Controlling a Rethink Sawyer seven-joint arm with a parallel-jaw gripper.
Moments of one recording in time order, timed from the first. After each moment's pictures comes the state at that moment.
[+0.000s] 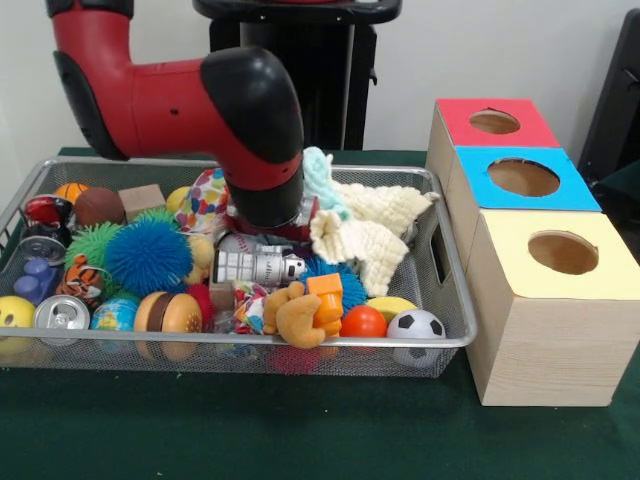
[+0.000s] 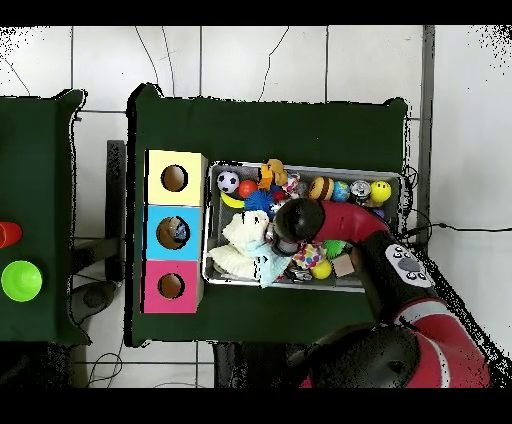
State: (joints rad) arm -0.62 -0.31 0.36 1.49 -0.47 0.85 1.93
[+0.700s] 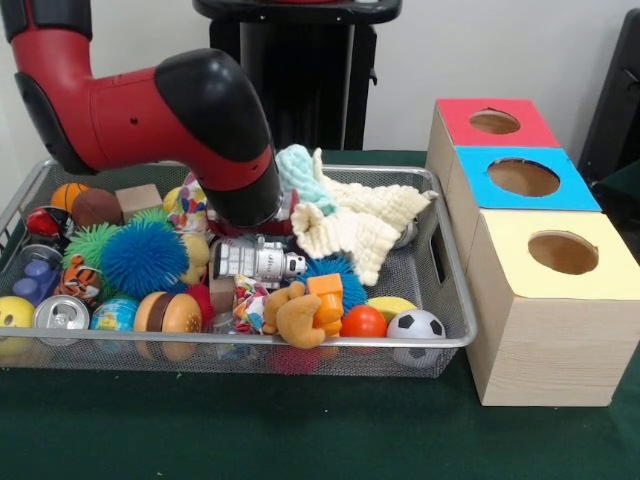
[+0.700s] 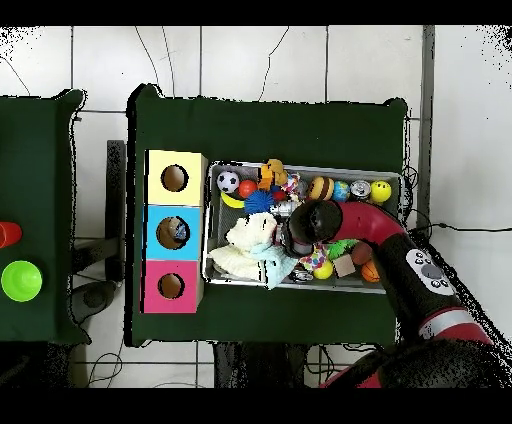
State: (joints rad) arm -0.79 -0.28 0.55 1.51 -0.63 0.94 1.90
